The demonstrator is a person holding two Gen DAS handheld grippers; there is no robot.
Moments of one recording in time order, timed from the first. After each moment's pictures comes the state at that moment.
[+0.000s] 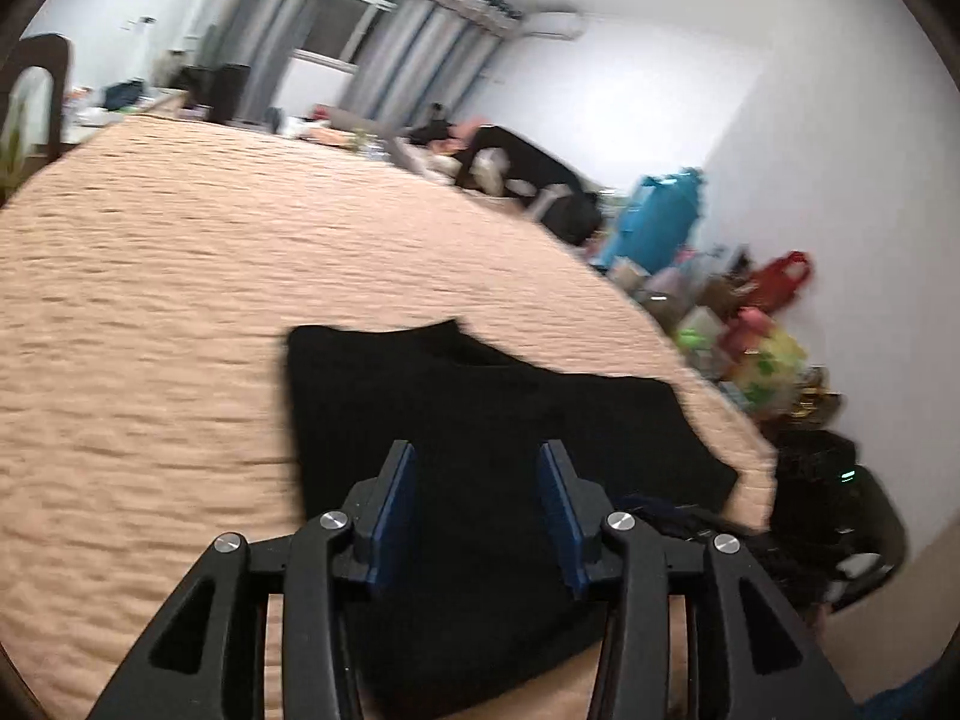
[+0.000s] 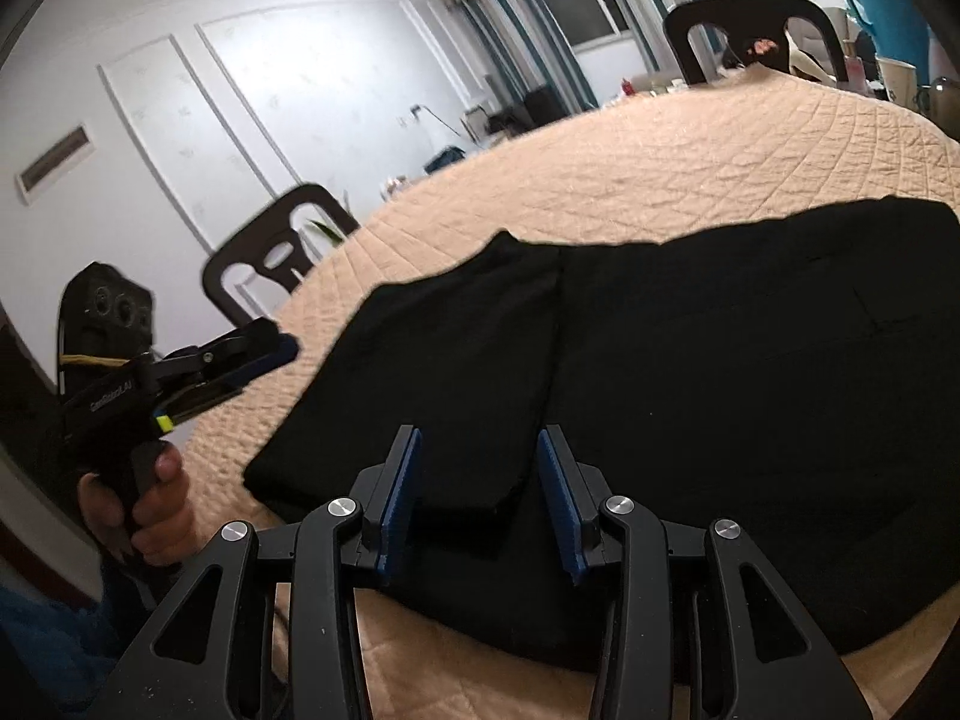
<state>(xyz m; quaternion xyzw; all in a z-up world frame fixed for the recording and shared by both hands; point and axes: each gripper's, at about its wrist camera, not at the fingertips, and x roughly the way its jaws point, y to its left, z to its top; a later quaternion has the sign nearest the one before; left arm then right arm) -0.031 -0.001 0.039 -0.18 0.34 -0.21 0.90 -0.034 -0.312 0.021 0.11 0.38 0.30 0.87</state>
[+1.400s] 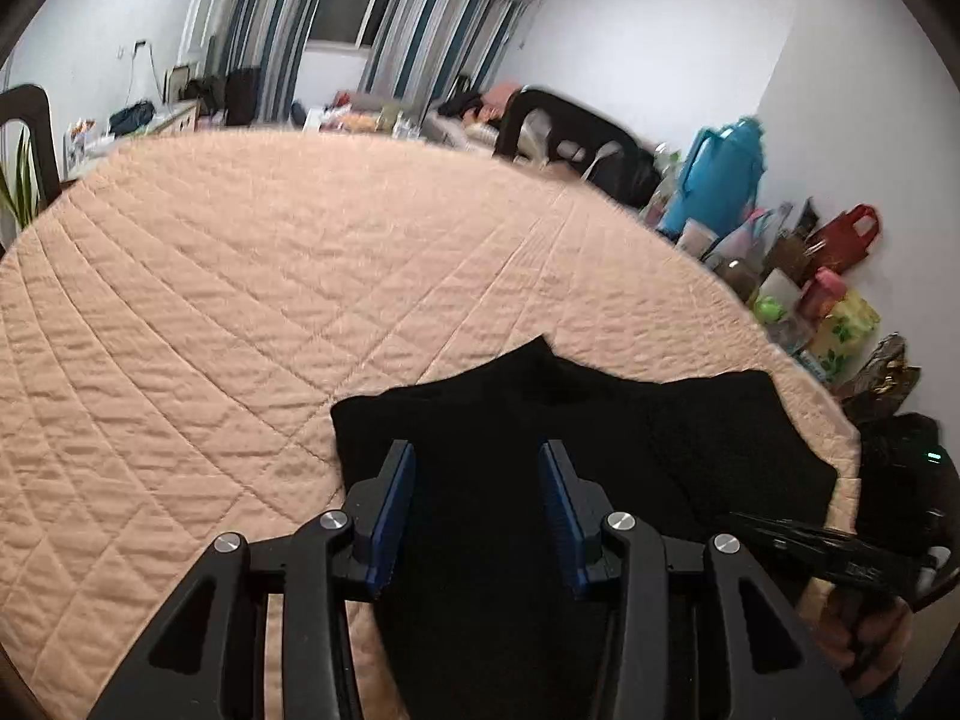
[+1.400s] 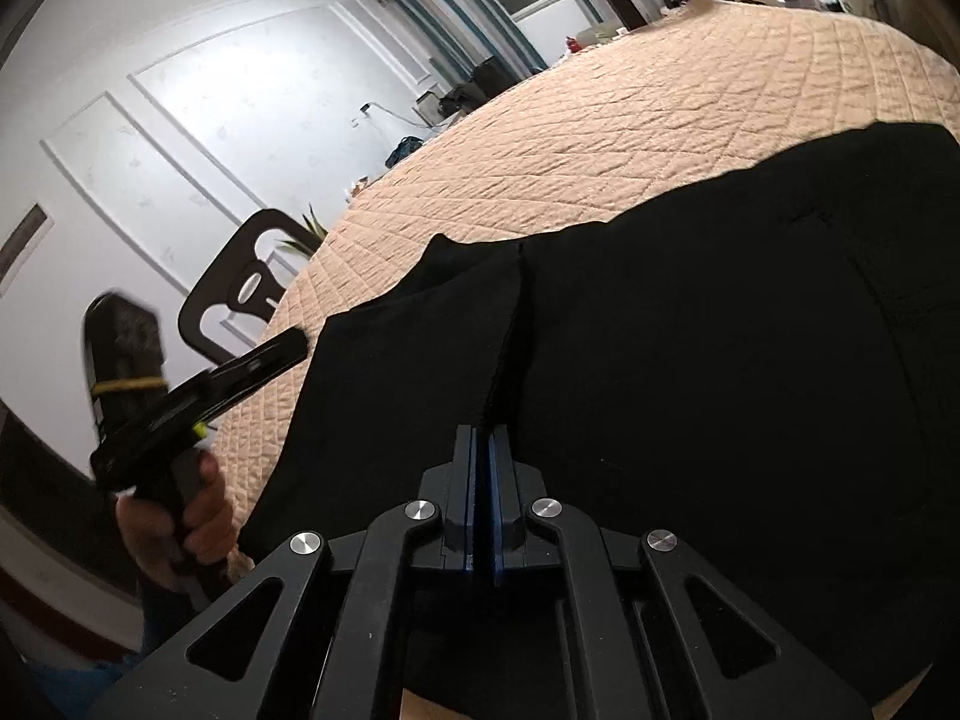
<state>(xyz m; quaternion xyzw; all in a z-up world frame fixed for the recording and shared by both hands) 0.045 -0.021 0.017 -0.11 0.39 -0.17 0.90 -0.008 -0.333 0.014 0.19 0.43 0.27 0.84</state>
